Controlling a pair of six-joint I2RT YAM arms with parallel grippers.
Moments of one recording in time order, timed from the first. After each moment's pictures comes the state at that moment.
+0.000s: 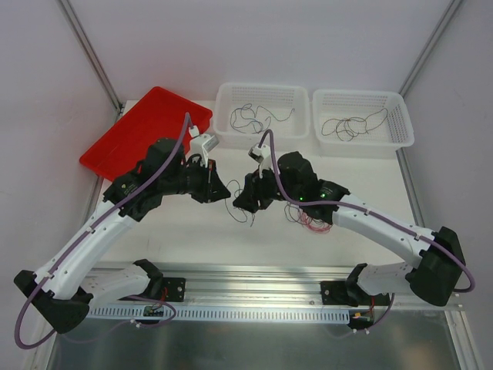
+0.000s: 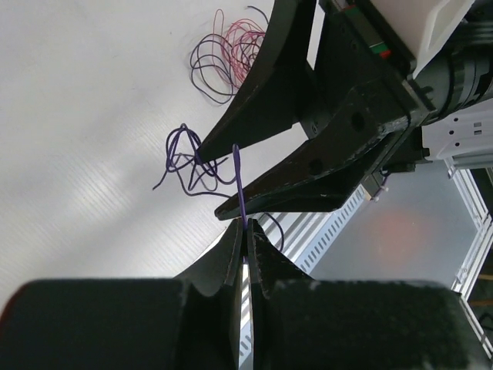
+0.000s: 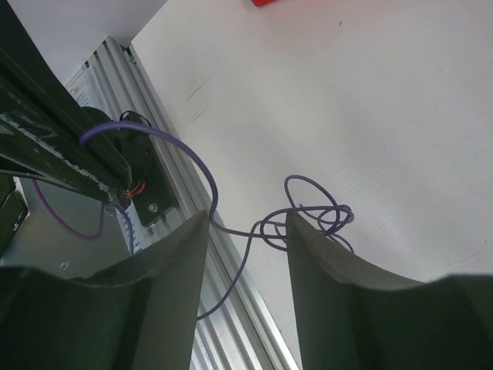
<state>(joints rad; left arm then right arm) -0.64 1.02 1.19 -0.73 0.38 -0.40 0.89 1.28 1.03 -0.17 -0.34 0.35</state>
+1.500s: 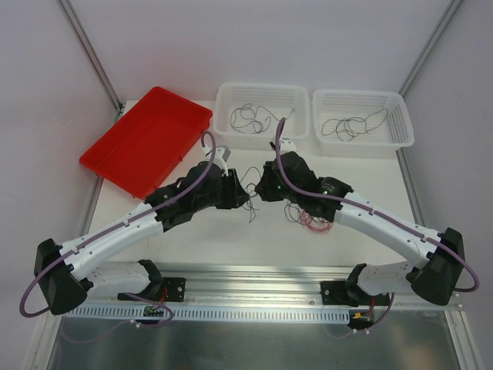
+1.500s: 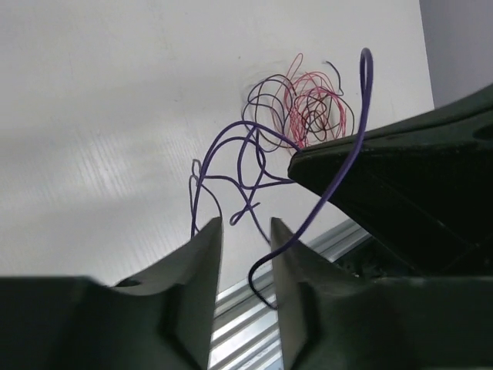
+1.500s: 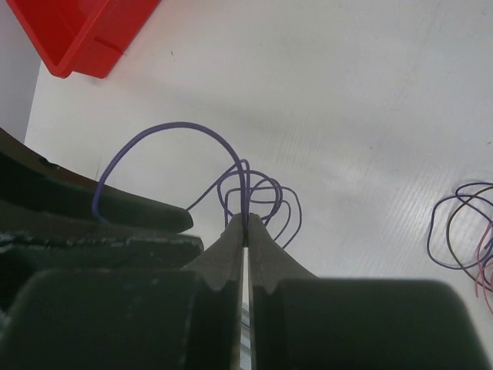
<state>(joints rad) -0.87 1.11 0.95 -0.41 -0.09 -0.75 0.94 1.29 1.14 -0.47 0.20 0.67</state>
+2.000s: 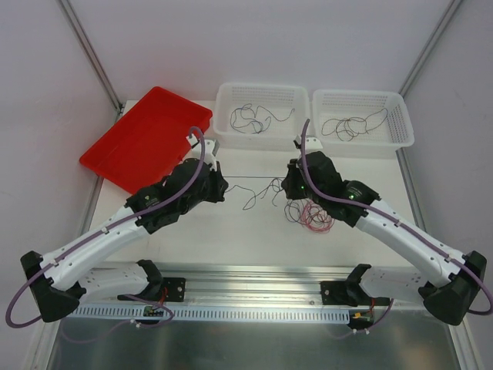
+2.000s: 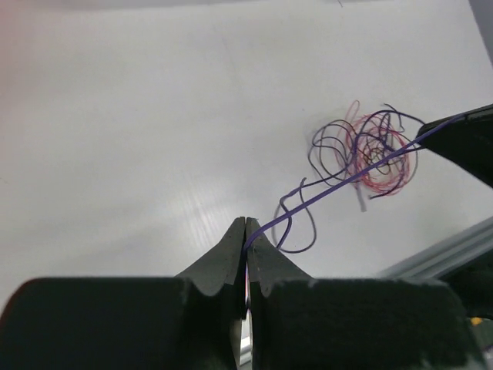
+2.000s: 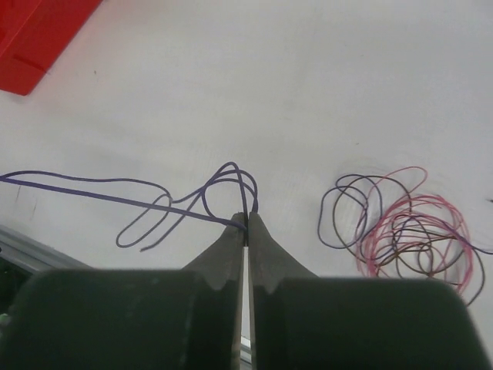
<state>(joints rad) -0.88 1.03 1.03 -0.54 -0.31 -0.54 0.84 1.14 1.08 -0.57 0.27 0.52</state>
